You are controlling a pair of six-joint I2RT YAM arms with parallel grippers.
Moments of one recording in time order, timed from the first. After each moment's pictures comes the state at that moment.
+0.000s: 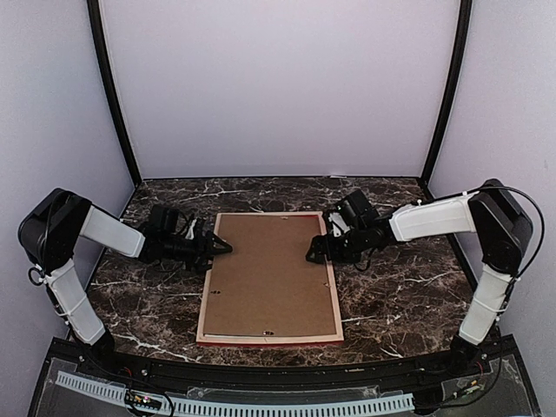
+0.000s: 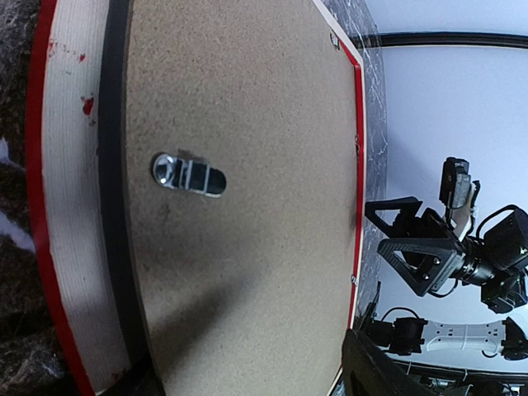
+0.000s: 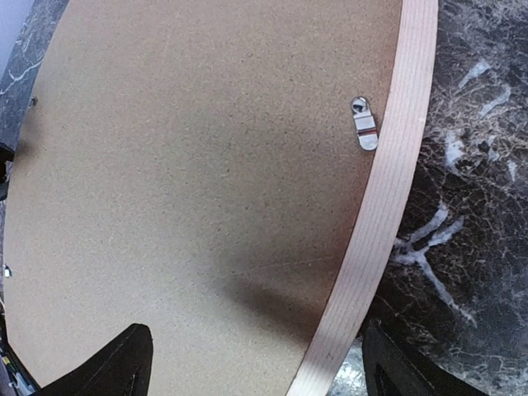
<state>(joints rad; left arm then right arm) -0.35 1.75 0.71 0.31 0.72 -0.86 0.68 1.80 1.05 -0.20 -0.19 0.48</state>
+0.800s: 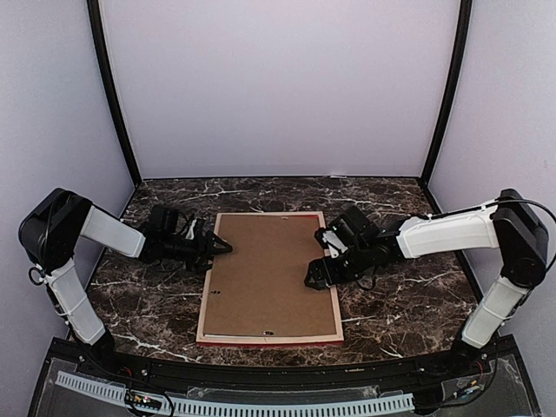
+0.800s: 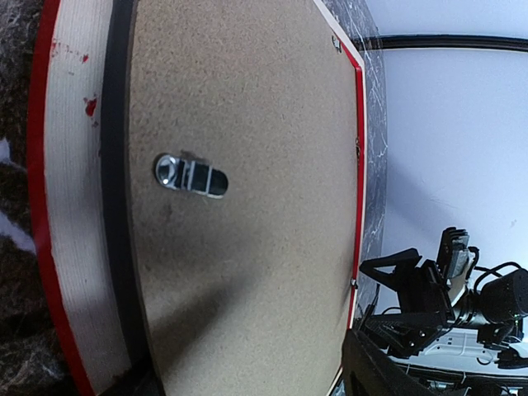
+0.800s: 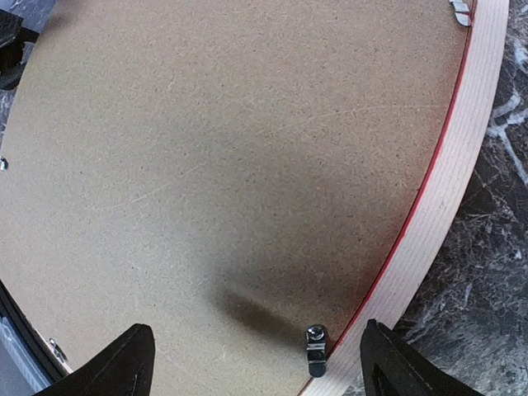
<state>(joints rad) -0.35 1.75 0.71 0.32 0.71 -0.88 0.84 1.66 0.95 -0.31 -0.15 0.45</state>
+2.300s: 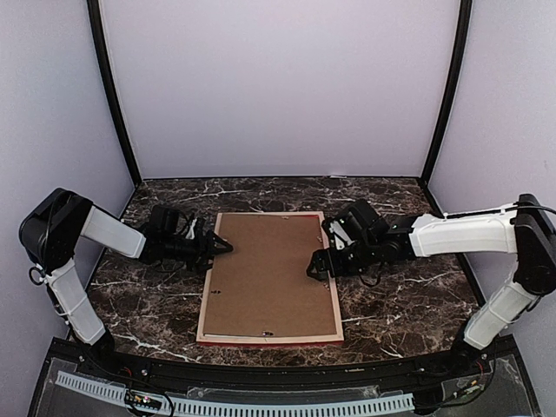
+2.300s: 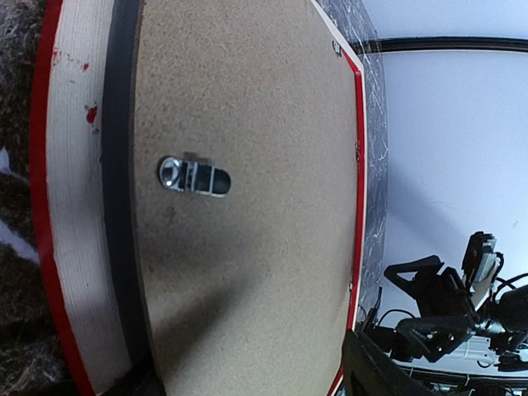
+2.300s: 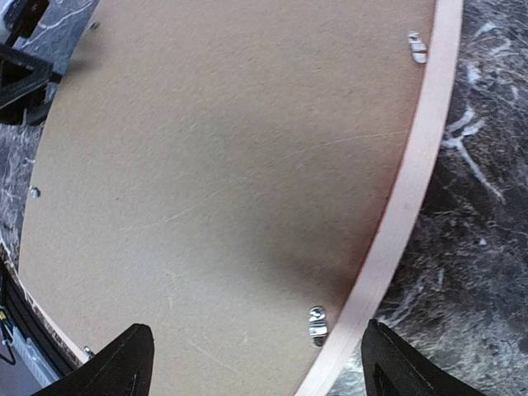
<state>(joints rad) -0.36 1.76 0.71 0.34 0.70 -0.88 0.85 1.56 0.94 -0.33 -0.08 0.53</state>
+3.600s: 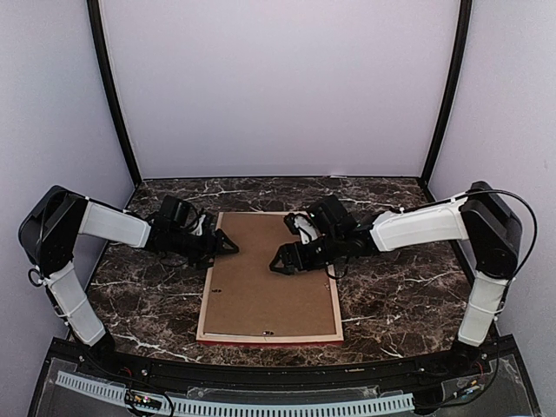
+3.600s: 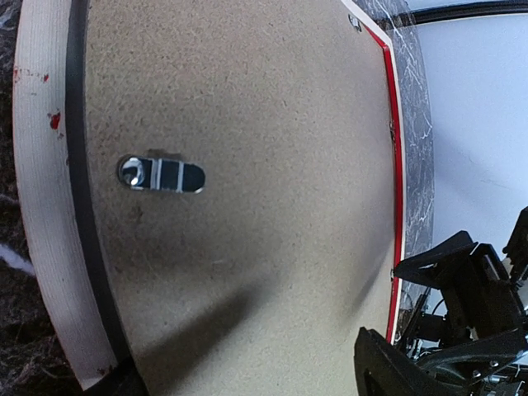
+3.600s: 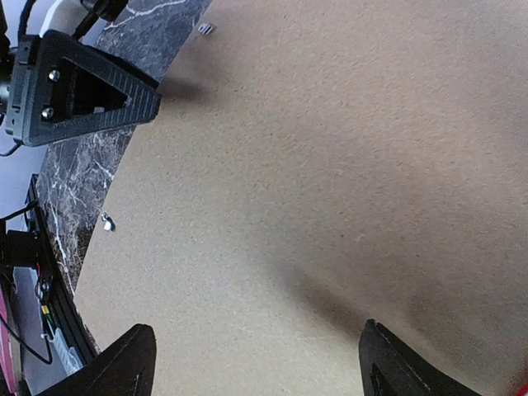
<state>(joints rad) -0.42 1.74 0.84 0.05 0.58 -0.70 0.86 1.82 1.12 -0.11 -0.30 0.48</state>
